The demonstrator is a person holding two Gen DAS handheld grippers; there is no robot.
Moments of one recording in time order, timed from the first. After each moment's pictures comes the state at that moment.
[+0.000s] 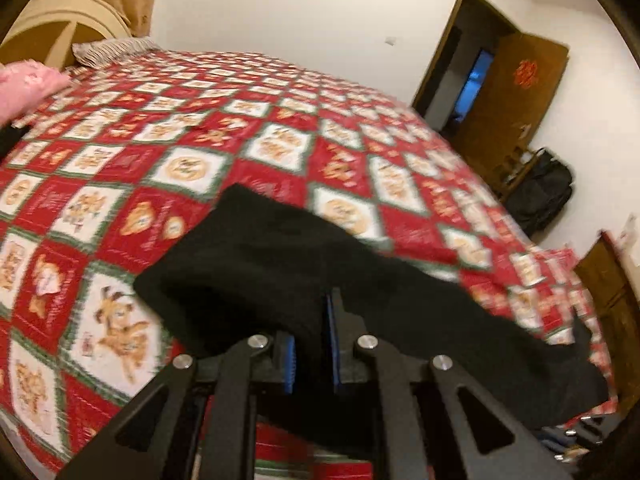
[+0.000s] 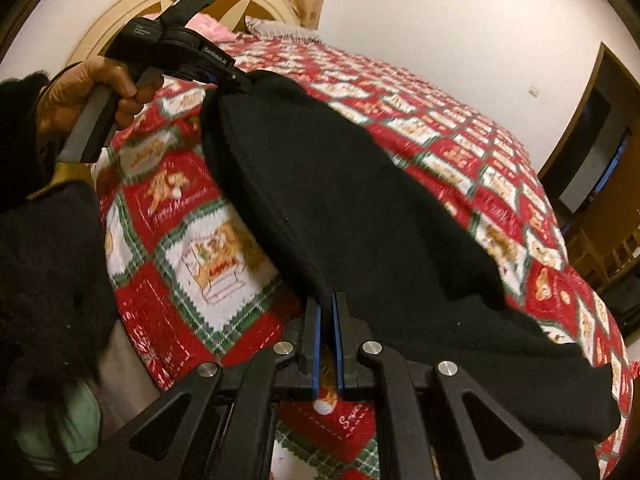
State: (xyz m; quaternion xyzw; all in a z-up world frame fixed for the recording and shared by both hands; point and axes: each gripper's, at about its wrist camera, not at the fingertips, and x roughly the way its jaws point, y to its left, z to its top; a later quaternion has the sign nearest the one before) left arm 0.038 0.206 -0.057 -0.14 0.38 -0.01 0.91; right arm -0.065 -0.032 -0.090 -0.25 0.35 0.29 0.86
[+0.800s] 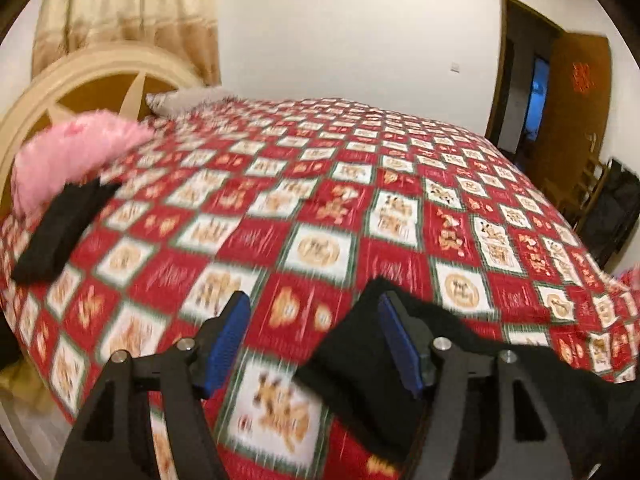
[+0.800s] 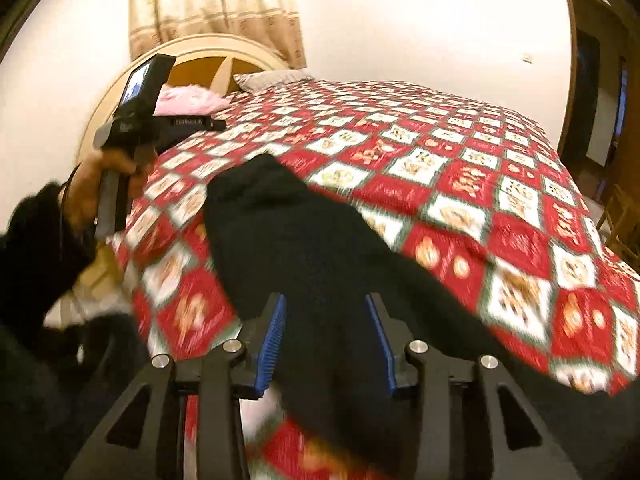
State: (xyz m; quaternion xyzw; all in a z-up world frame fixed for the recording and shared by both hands) left arm 0.049 0.265 -0.004 -0.06 0.32 0.13 0.94; right arm 0.010 -0.029 -0.039 -0.09 0.35 0.33 0.87
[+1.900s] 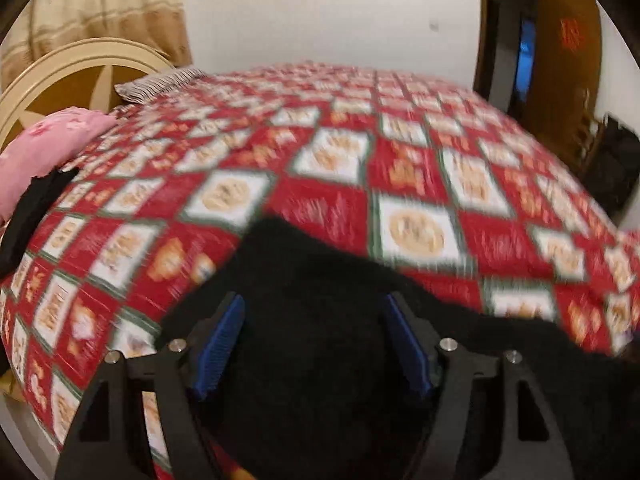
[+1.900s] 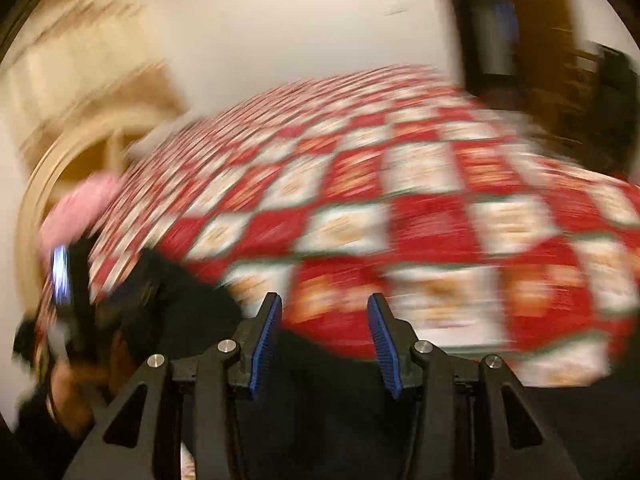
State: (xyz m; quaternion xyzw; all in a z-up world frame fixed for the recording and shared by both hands) left arm 0.086 0.186 -0.078 -0.03 0.39 0.11 0.91; right arm 0.086 -0.128 -0.023 0.09 0.38 0.12 0.91
